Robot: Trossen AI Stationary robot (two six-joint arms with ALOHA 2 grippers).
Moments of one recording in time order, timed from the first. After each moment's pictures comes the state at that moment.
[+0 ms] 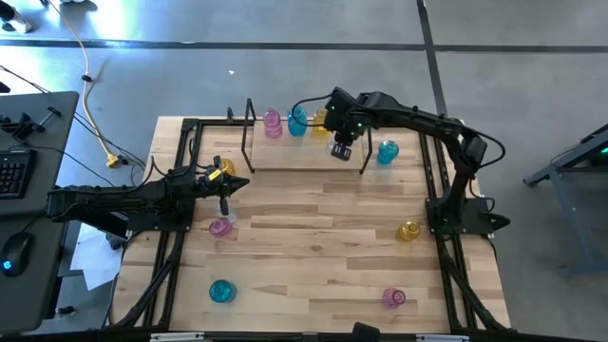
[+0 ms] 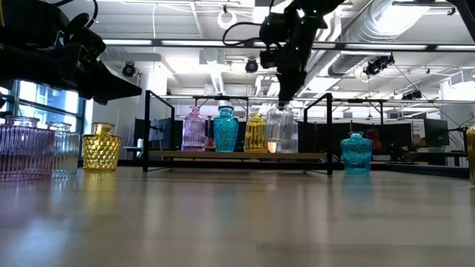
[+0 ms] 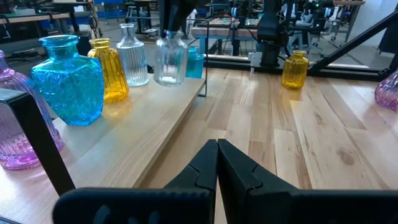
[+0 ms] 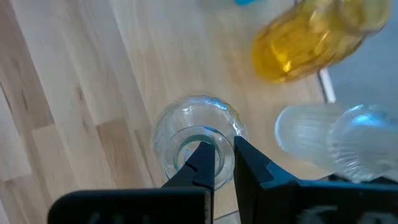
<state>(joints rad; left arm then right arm) 0.22 0.43 0.01 0.28 -0.04 0.00 -0.50 1.81 1.65 -1.02 0.00 -0.21</state>
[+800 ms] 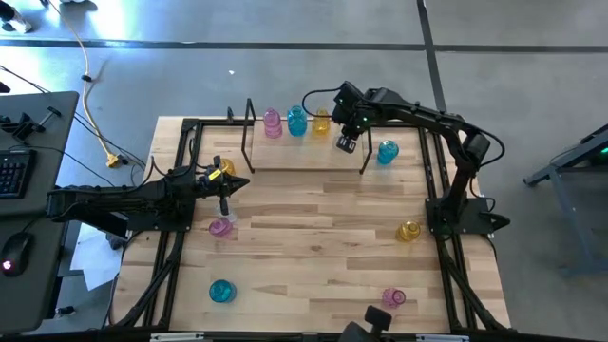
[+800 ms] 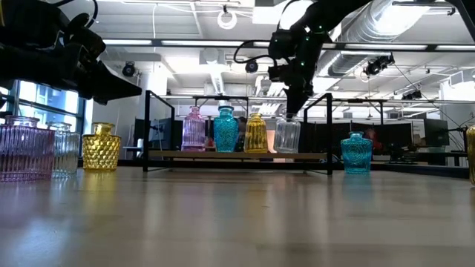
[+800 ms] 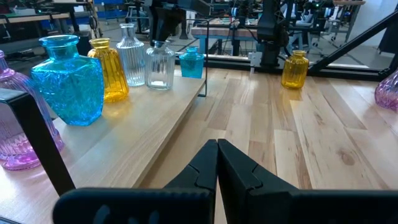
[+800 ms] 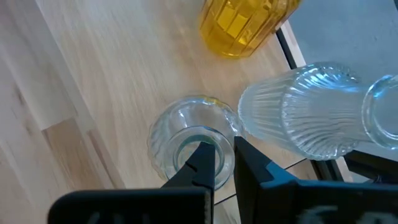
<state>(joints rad) 0.22 0.43 0.01 0.28 -0.04 0.00 -0.62 1.81 1.56 -0.94 0.02 -0.22</state>
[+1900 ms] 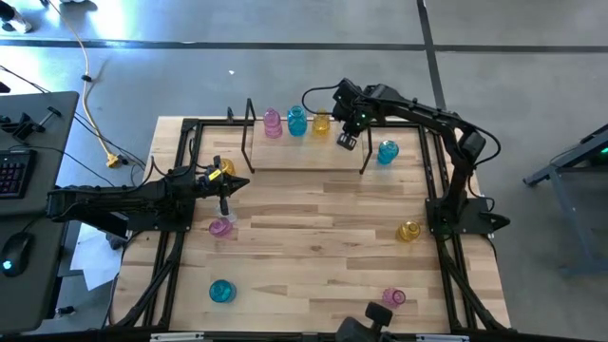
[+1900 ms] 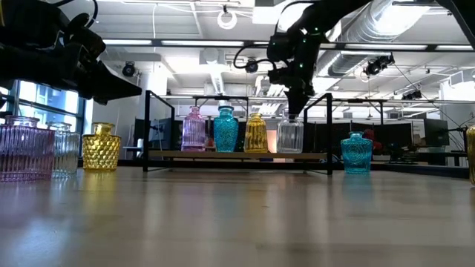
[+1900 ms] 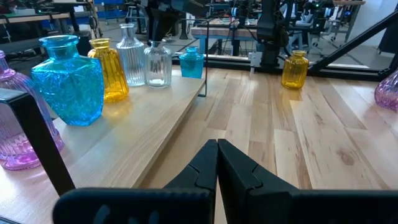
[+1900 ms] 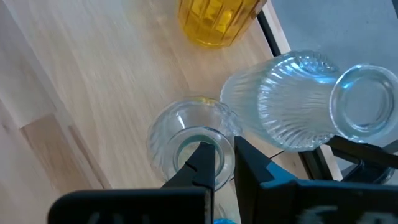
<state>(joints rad) 0.22 0.43 0.01 0.28 -0.04 0.00 -0.63 1.86 1.62 -1.00 0.05 -0.21</state>
